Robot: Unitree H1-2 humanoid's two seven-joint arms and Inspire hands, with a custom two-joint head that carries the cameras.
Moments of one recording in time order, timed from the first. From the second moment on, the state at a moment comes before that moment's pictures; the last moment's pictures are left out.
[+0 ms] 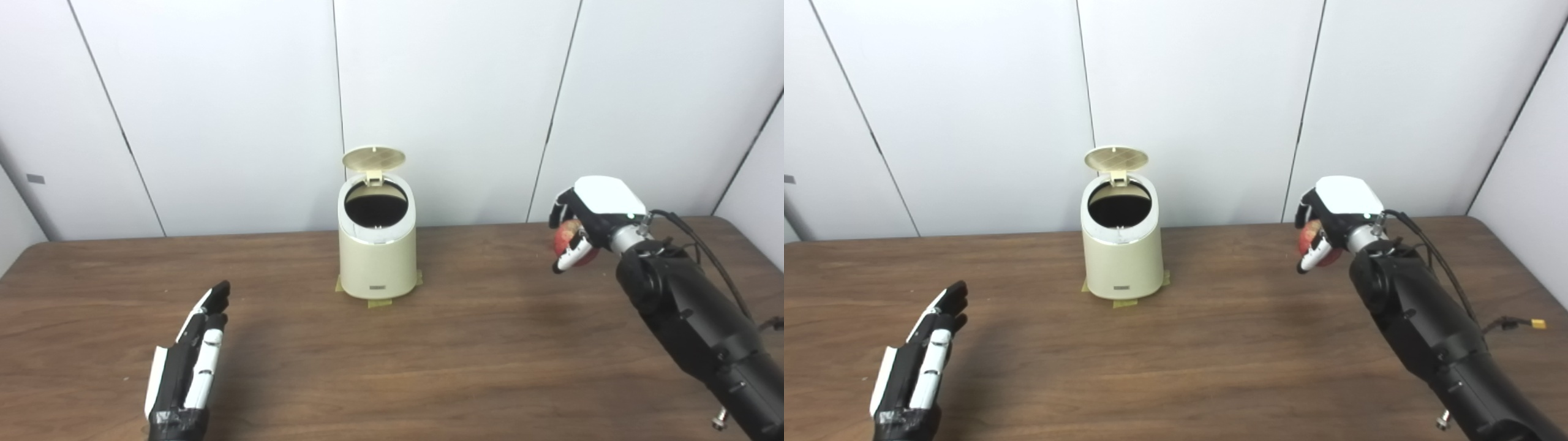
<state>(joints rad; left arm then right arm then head) 0.04 0.09 0.09 -0.15 -0.02 -0.12 0.00 -0.63 -0.58 0.36 0.19 -0.83 0.26 0.17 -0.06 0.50</state>
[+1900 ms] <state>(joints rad) 0.04 0.07 0.06 -0.15 0.01 -0.11 0.00 -0.82 -0.18 0.43 0.42 -0.97 -0.17 -0.21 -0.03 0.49</state>
